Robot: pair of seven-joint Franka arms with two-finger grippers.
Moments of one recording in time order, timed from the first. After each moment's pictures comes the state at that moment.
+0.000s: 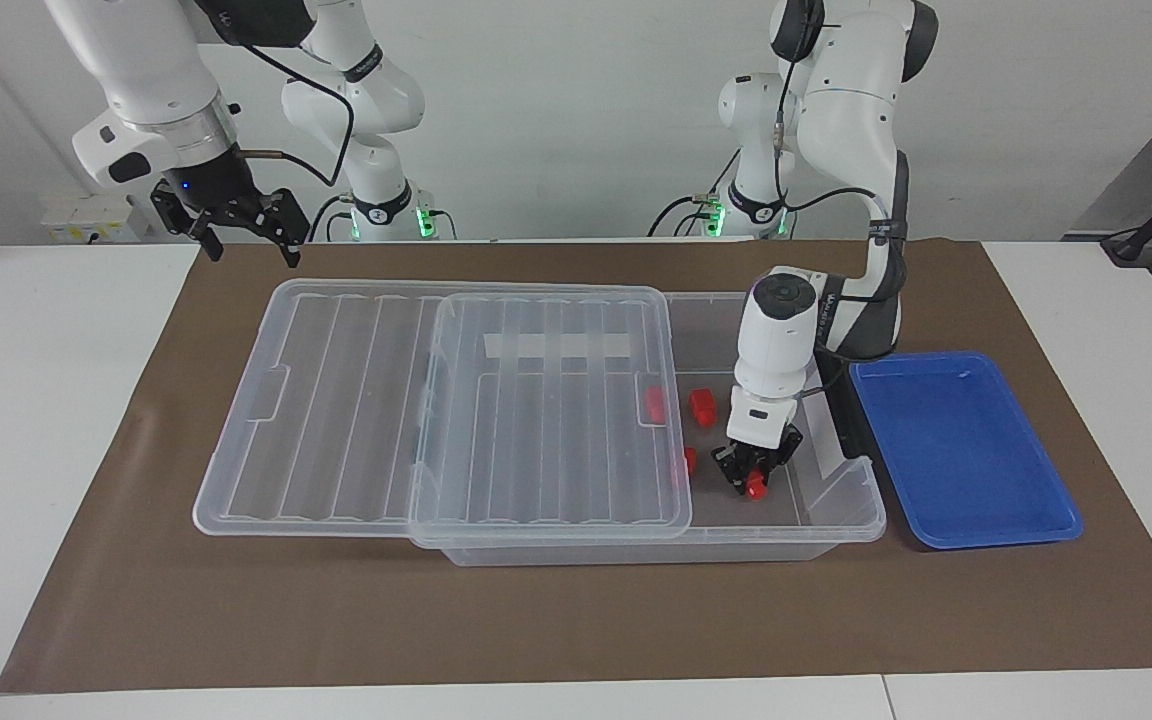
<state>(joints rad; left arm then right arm) -0.14 0.45 -0.21 -1.85 0.38 2.52 -0.85 0.02 -0.06 0.00 -1.63 -0.03 1.54 0.15</state>
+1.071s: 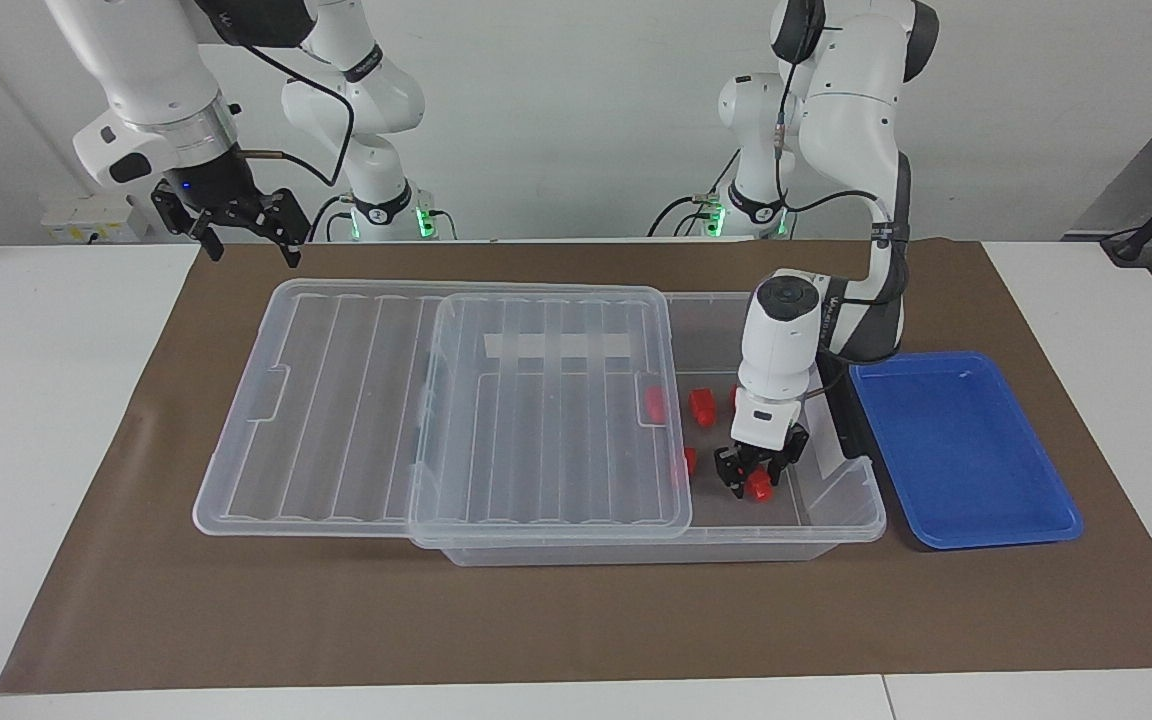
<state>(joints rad) -0.14 0.45 -0.20 -1.86 0.39 2.53 -0.85 0.02 -0.06 0.00 -1.63 -0.03 1.54 0.15</state>
